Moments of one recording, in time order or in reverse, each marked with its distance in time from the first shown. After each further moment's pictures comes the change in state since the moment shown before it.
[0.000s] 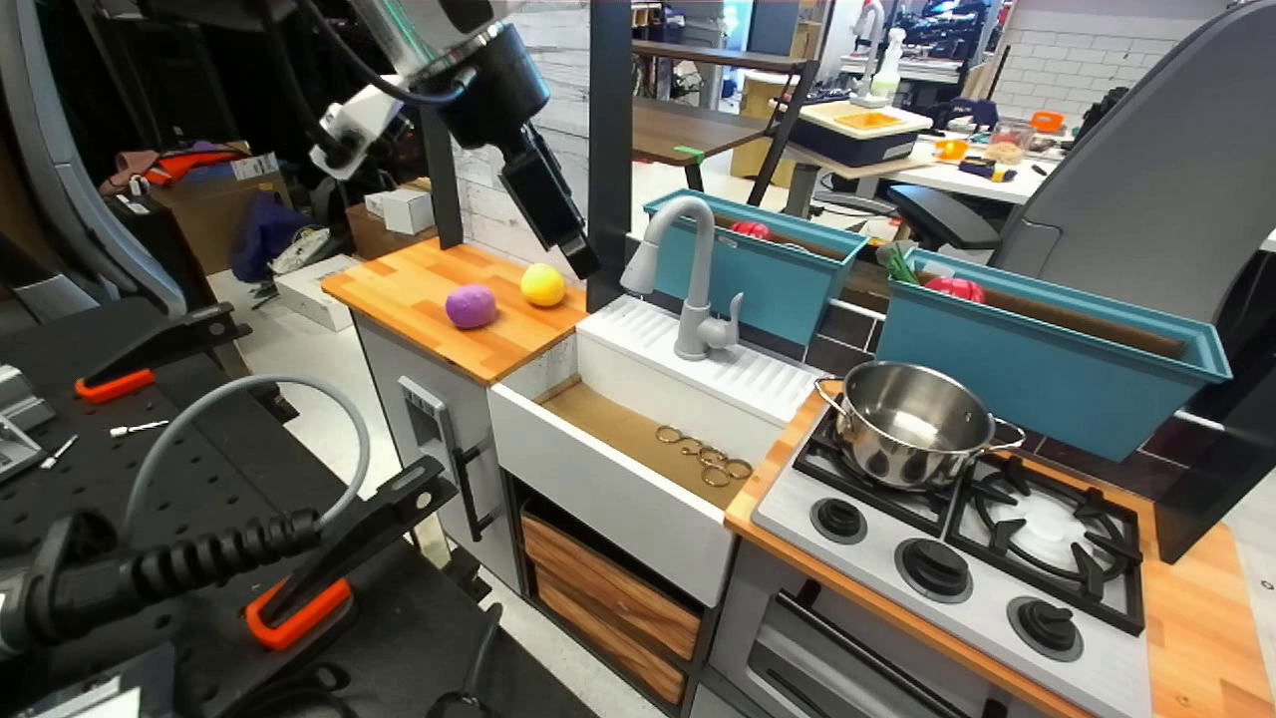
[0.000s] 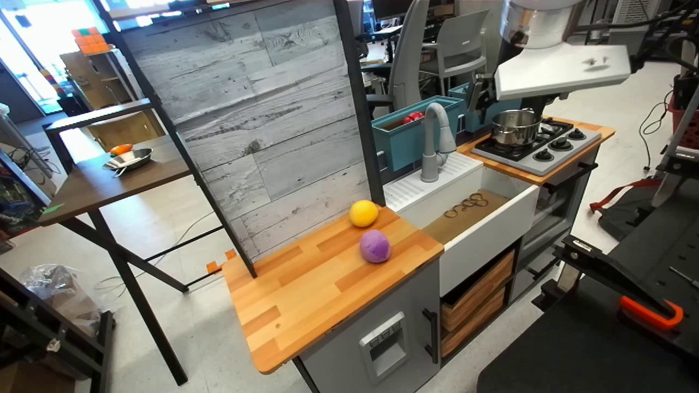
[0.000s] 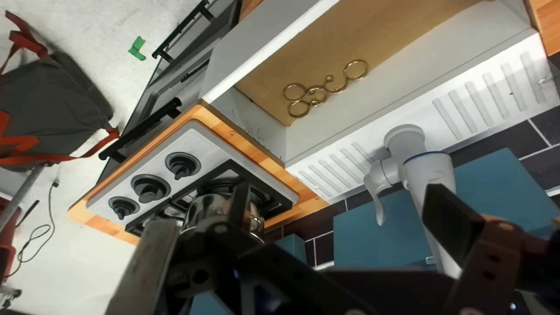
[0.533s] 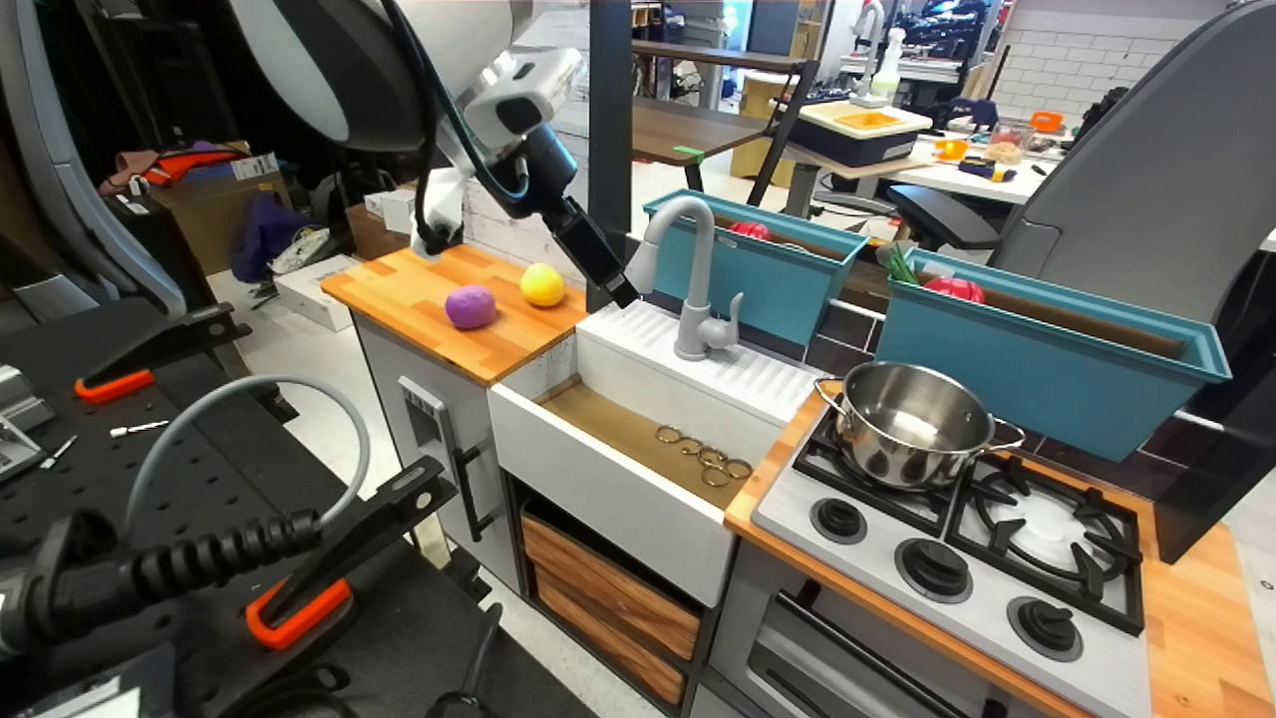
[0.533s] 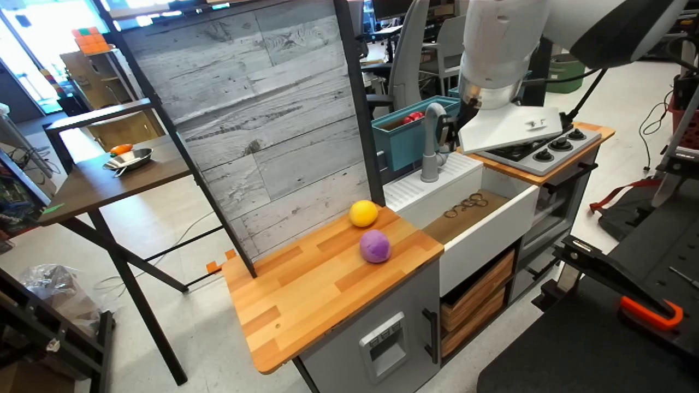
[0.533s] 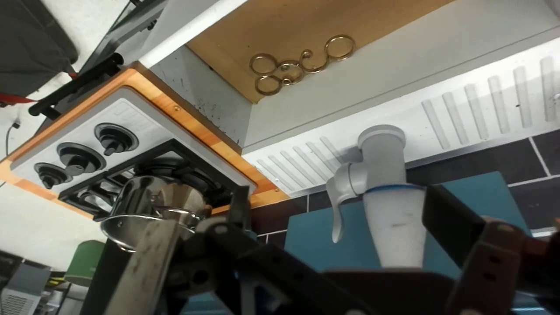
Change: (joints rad) arm 0.079 0.259 -0.007 0.253 -0.271 -0.102 0.165
